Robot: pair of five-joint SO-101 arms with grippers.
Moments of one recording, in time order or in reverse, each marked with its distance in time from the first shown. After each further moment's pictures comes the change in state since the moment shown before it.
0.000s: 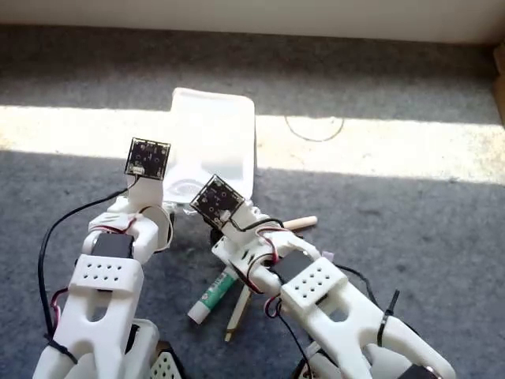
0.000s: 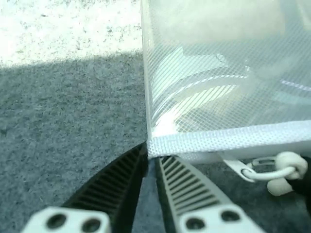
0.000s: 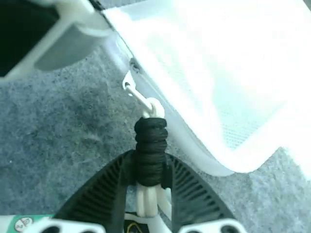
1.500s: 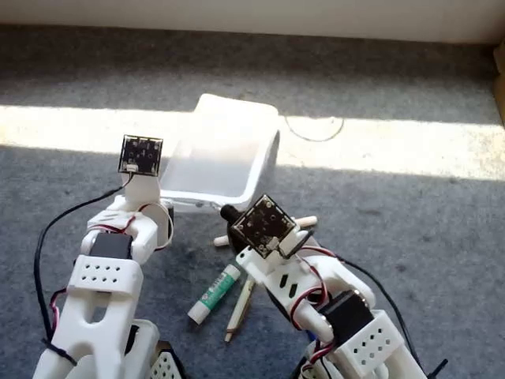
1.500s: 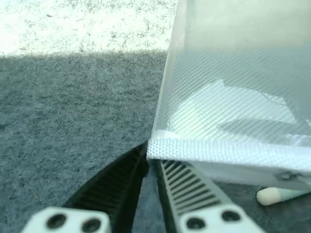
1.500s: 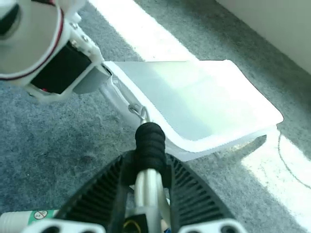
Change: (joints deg) left arm -2.5 -0.4 -1.3 0.9 4.6; right arm 3.5 -39.8 3.0 22.1 0.0
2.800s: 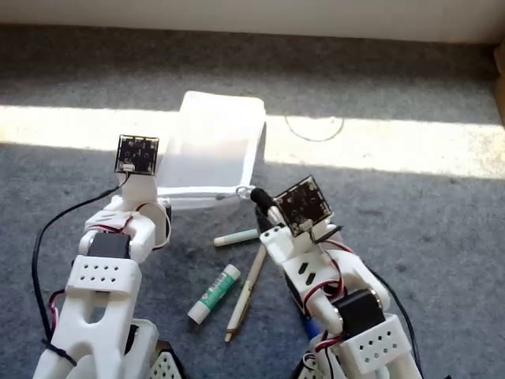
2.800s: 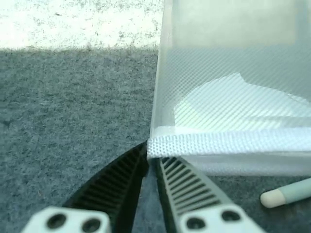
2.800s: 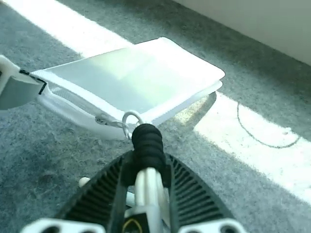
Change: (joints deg) left arm -0.8 0.0 0.0 0.0 0.1; right arm 12.0 -1.9 1.6 -1.6 -6.4
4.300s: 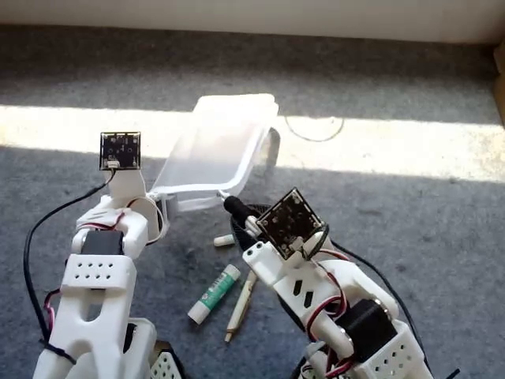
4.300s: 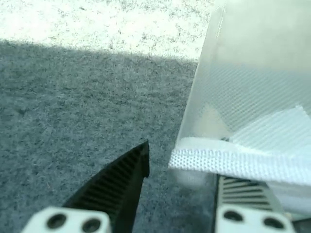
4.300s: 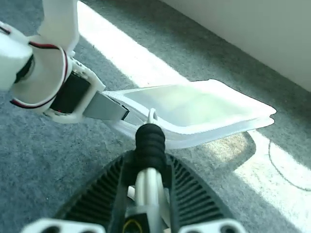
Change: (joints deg) left arm -0.6 0.0 -1.2 0.0 3.3; right arm -12.8 -0.4 -12.3 10.5 0.6
